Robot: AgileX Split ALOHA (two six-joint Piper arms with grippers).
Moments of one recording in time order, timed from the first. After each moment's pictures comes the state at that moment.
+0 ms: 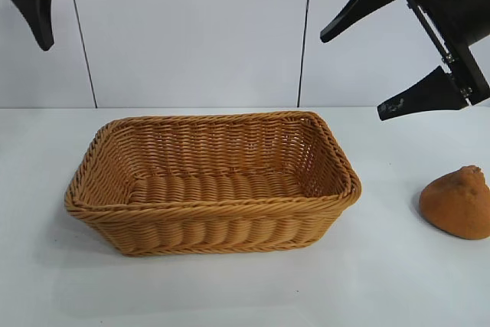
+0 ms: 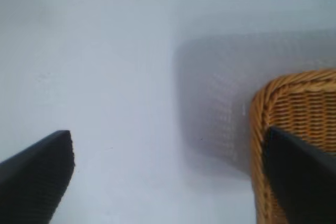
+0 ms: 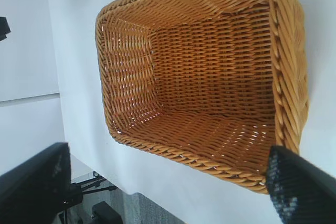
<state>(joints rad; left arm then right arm) -0.04 1.91 -1.73 -0.06 1.21 -0.05 0.05 1.68 -1.10 0.97 1.00 -0.40</state>
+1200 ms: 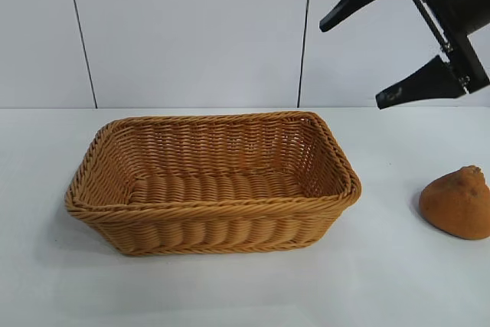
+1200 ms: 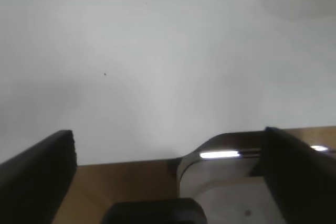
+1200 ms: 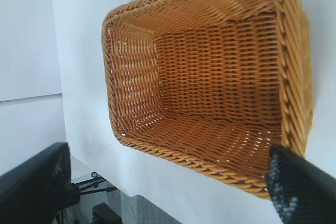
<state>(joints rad) -0.04 0.53 -0.51 -0.04 1.07 -0.01 0.05 1.68 -1.19 0.95 1.02 -0.40</state>
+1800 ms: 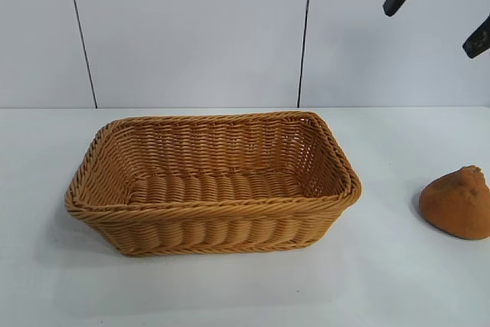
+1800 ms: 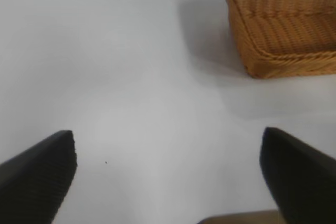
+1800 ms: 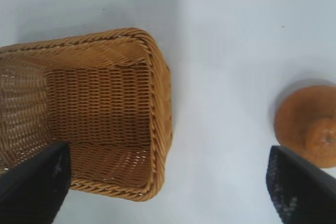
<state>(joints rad) -0.04 0.03 -0.50 -0.05 1.06 -0.01 0.02 1.68 -1.47 0.36 1.14 -0.07</state>
